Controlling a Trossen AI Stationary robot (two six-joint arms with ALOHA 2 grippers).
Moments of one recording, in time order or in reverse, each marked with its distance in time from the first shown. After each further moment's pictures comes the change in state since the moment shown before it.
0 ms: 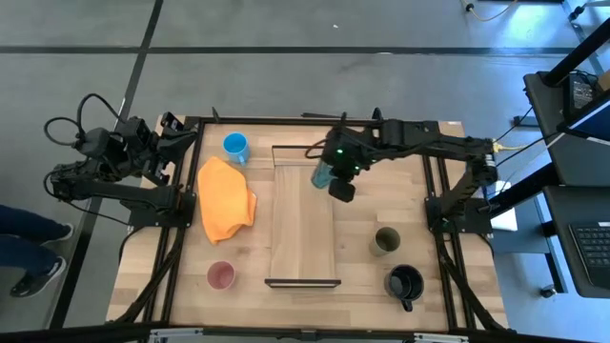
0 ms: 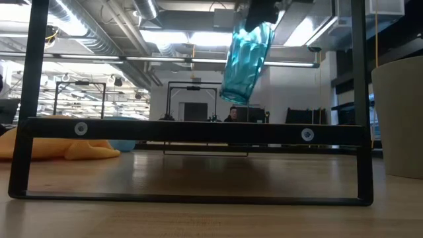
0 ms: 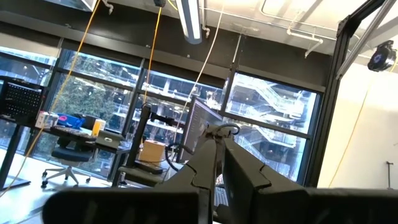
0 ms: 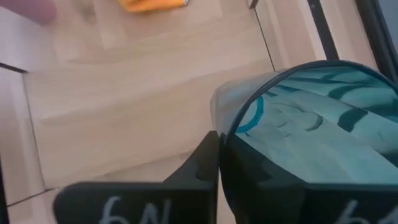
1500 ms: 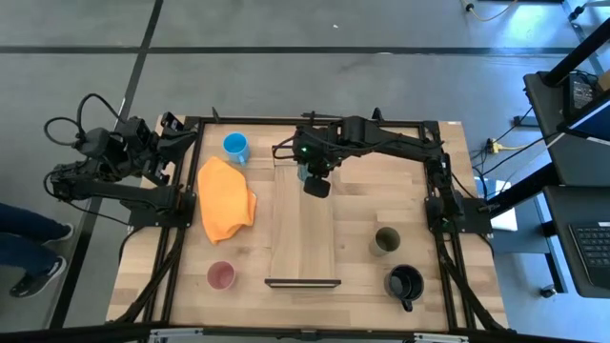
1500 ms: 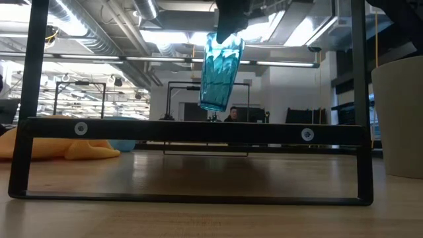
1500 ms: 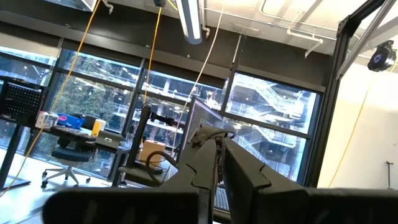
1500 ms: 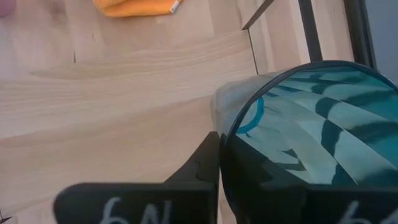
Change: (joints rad) left arm 0.000 0.000 0.000 0.000 0.000 0.000; right arm -0.012 0.339 0.442 -0.172 0.050 -0.095
